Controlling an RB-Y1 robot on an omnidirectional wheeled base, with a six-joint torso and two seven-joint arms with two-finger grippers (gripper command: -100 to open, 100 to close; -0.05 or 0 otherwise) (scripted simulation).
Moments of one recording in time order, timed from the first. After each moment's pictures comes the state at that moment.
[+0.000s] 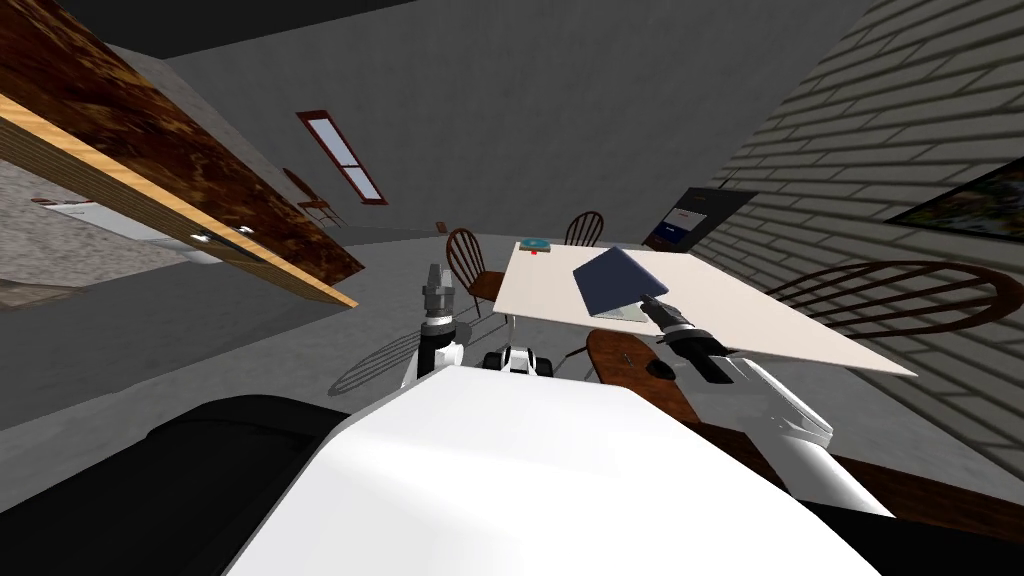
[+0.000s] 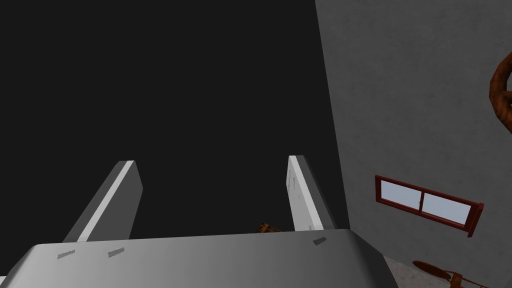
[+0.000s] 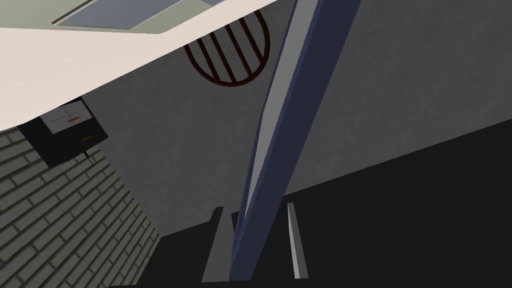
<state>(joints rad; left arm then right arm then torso) 0.54 0.01 -0.05 -2.23 -0.05 -0.56 -0.13 0.39 -0.81 -0.23 -1.68 0.30 -0.16 0.09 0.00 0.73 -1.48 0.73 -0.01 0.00</state>
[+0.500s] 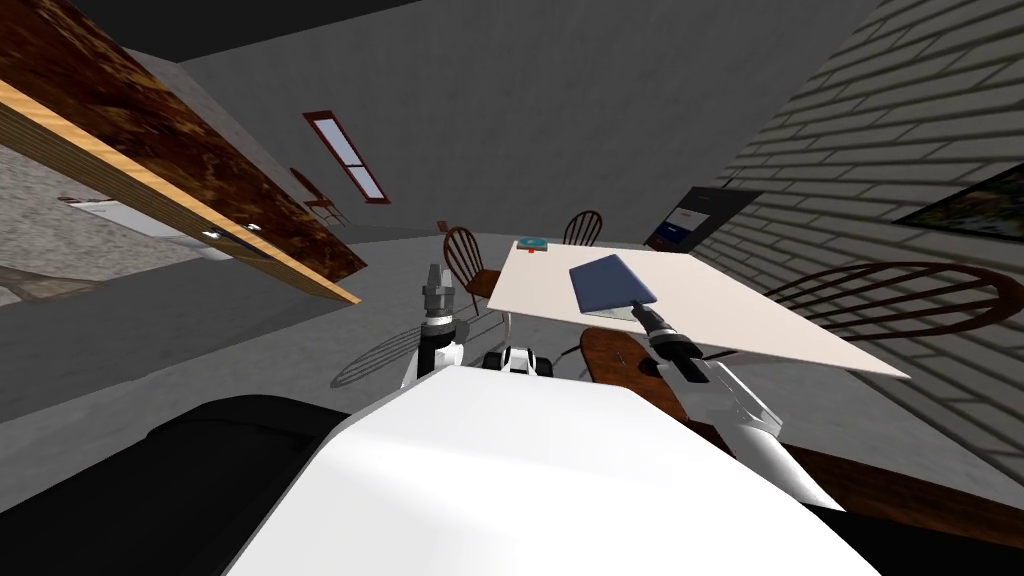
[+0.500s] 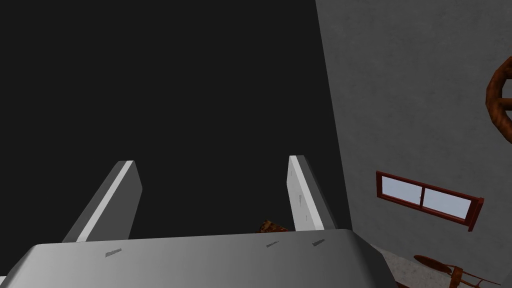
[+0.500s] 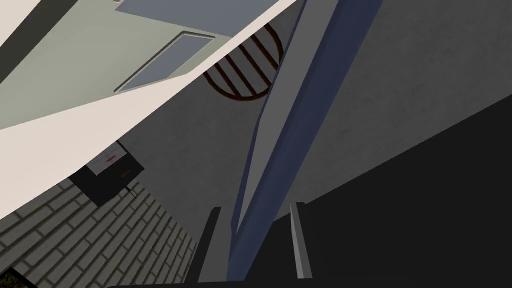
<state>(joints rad) 0.54 0.01 -0.05 -2.23 -0.05 -0.56 -0.13 0.34 -0.72 -0.19 -1.57 0.24 -0.21 0.05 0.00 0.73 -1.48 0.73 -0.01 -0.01</state>
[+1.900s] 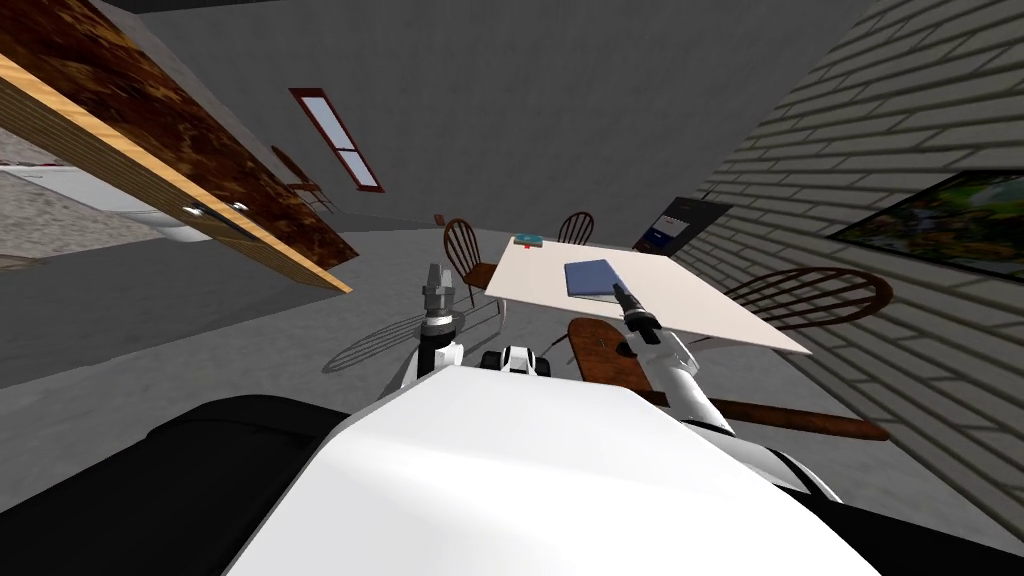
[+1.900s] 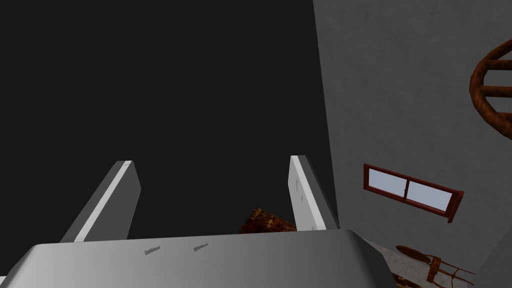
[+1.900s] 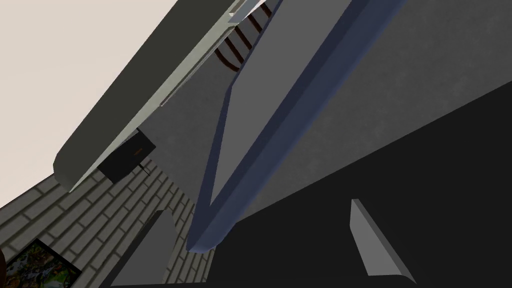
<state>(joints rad) 0.54 0.01 -0.05 -2.23 -0.05 -0.56 -0.13 -0.04 -0.58 -0.16 -1.23 0.26 -0.21 0.16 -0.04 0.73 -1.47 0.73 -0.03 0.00</state>
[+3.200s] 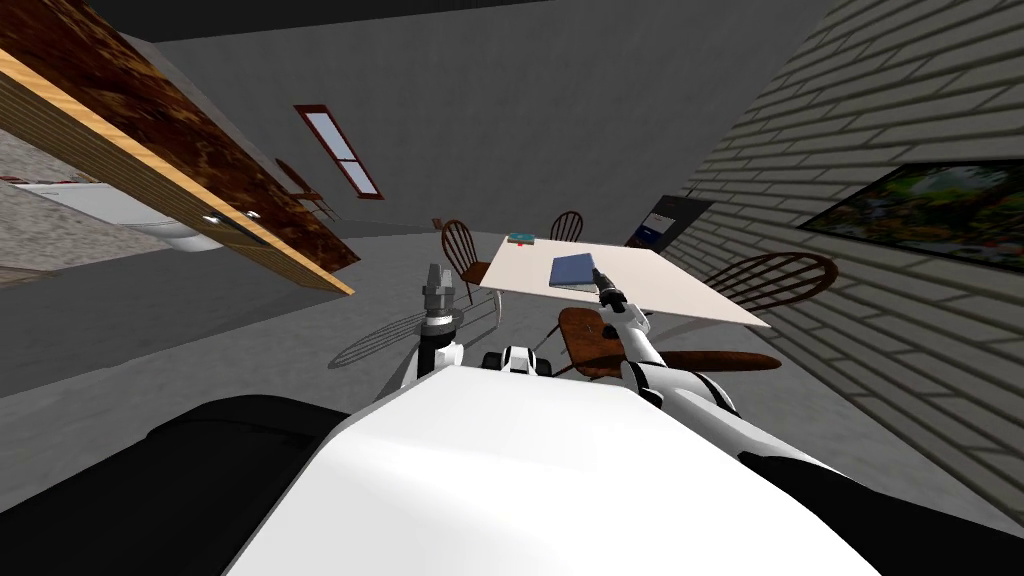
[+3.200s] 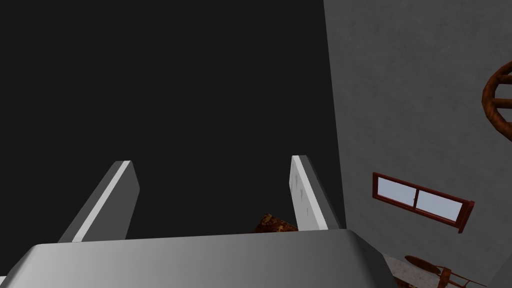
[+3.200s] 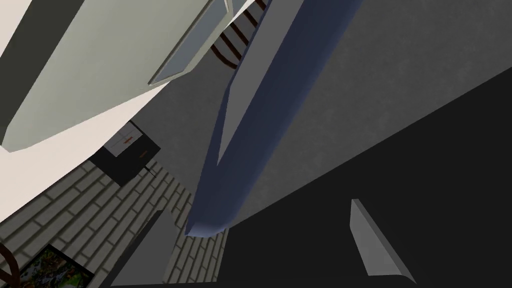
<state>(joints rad) 0.54 0.01 -0.05 -2.23 -0.05 -0.56 -0.13 -0.42 -0.44 -0.14 -0.90 0.29 -0.18 0.28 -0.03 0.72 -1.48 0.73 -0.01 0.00</state>
